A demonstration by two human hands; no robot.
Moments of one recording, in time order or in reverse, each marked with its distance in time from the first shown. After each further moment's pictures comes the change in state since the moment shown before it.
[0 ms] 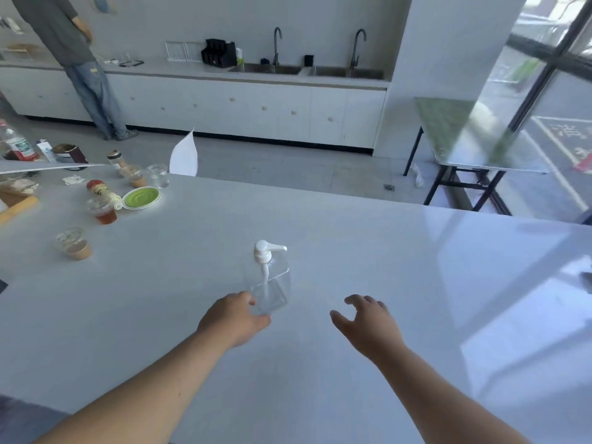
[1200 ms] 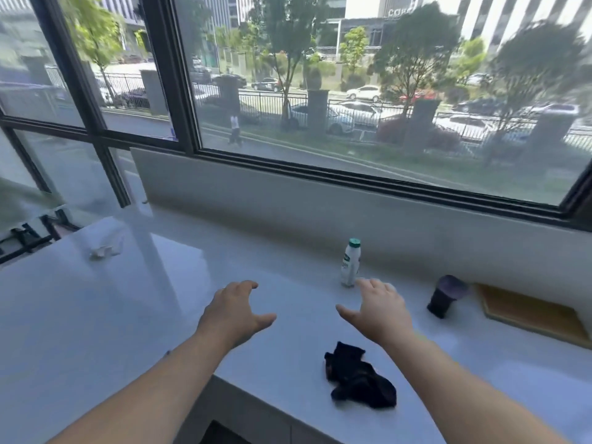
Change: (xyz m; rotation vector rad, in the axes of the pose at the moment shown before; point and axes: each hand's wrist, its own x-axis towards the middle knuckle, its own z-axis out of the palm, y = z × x) left_hand -0.642 0.482 0.337 0.249 -0.334 1.407; right_hand -0.800 0.492 -0.222 -0.079 0.658 1.119
